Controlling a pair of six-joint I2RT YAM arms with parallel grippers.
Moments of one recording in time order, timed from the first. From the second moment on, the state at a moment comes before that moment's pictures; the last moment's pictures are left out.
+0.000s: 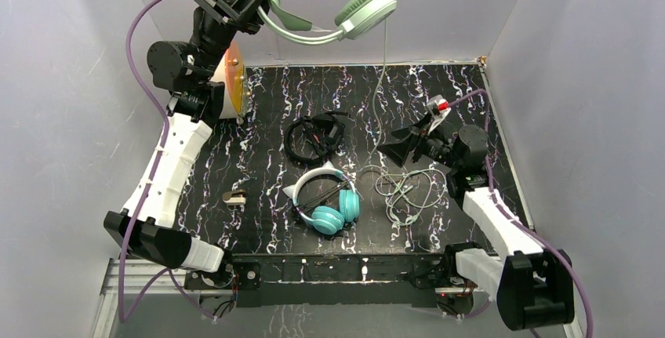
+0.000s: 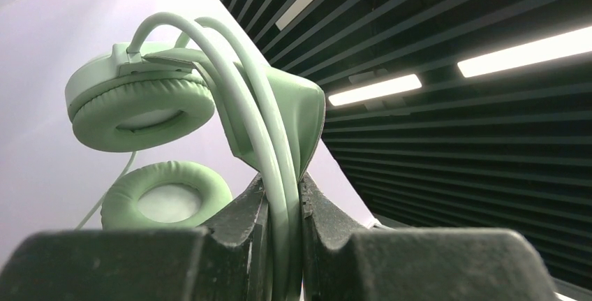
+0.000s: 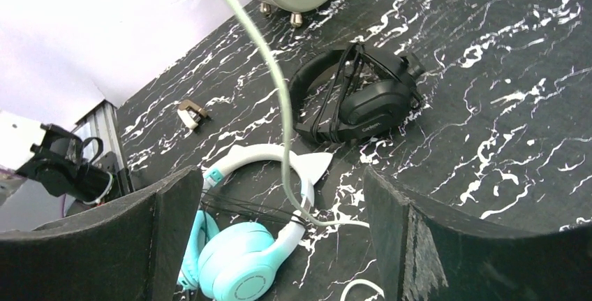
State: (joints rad) left arm -0.31 1.42 1.67 0.62 0.42 -1.76; right arm 0.16 0.99 0.52 0.45 -0.86 0.37
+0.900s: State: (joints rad) left arm -0.32 1.30 1.49 0.90 0.61 -1.95; right arm 0.17 1.34 0.75 0.62 -0.76 0.42
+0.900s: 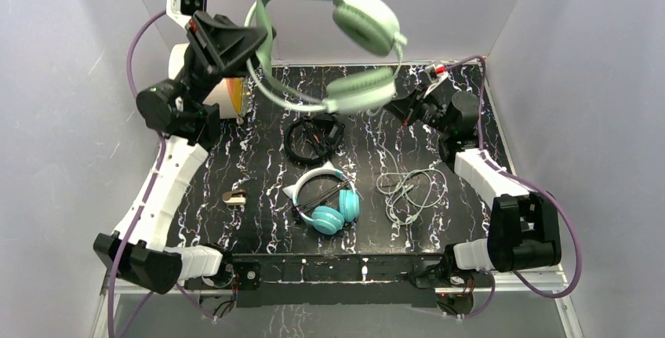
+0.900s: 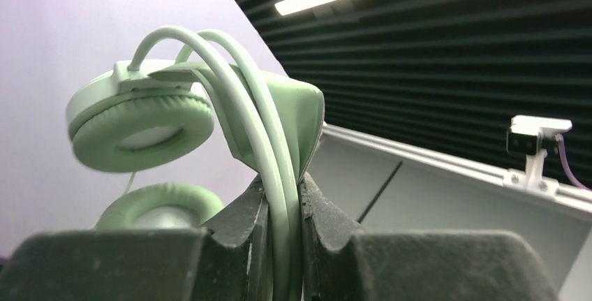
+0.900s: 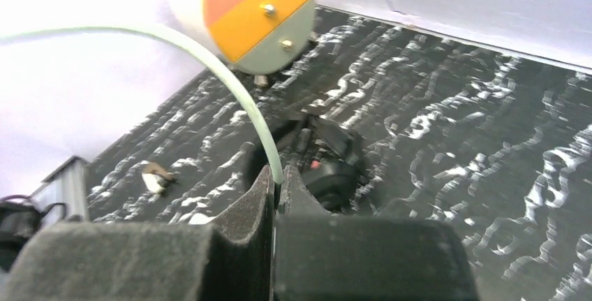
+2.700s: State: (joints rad) left arm -0.52 1.64 1.41 1.14 -0.16 -1.05; right arm 0.93 1.27 1.32 -0.55 -0.32 0.30
